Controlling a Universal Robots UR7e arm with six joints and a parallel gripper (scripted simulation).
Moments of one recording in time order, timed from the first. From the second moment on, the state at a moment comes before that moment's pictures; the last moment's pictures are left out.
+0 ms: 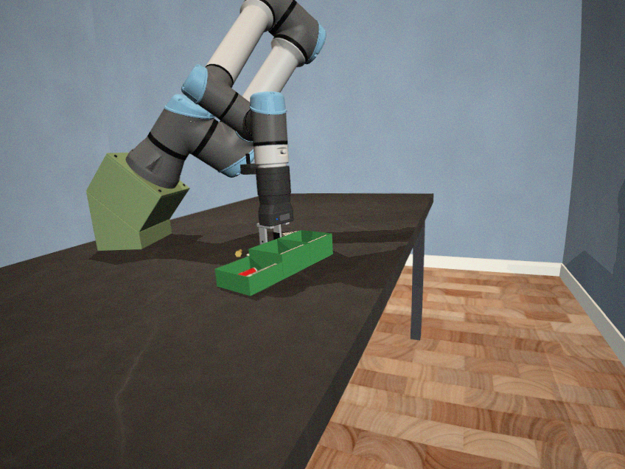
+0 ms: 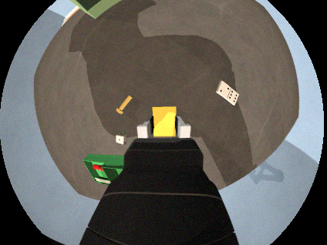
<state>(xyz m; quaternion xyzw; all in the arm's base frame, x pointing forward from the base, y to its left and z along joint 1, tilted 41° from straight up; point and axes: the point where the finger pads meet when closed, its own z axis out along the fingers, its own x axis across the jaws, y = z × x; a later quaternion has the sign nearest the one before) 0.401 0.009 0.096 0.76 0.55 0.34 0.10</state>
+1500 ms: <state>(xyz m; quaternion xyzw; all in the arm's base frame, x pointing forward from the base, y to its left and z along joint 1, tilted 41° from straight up) 0.365 -0.005 0.141 0.76 0.55 0.34 0.10</state>
